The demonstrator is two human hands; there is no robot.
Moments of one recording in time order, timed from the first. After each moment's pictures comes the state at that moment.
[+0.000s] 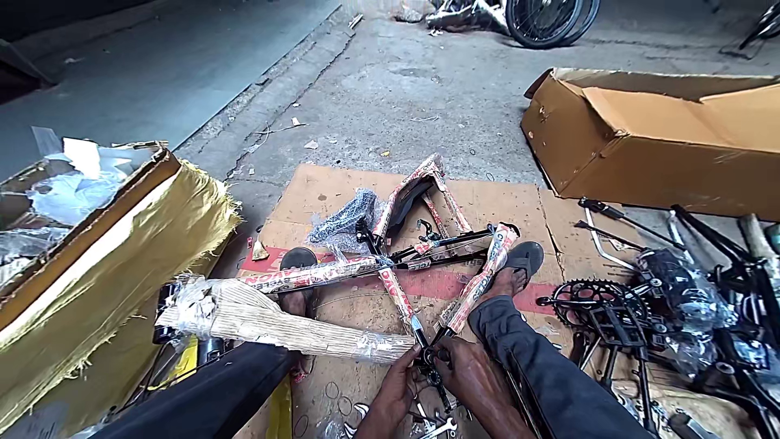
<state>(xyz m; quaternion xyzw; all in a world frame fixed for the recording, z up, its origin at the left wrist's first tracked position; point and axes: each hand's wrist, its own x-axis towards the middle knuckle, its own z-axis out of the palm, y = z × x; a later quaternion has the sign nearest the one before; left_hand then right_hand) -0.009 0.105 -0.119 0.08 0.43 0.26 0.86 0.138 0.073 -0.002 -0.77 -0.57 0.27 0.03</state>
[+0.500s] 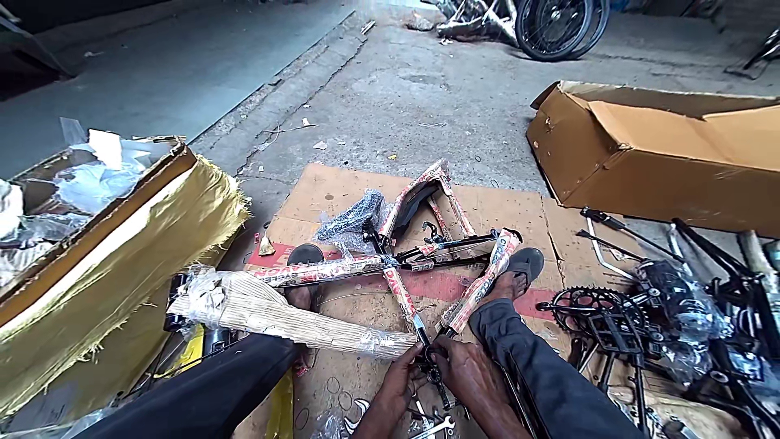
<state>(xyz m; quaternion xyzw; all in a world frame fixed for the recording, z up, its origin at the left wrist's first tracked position) -0.010 0.105 -0.112 0.08 0.48 0.25 0.84 0.128 0.075 0.001 -0.77 -0.57 0.28 -0.01</state>
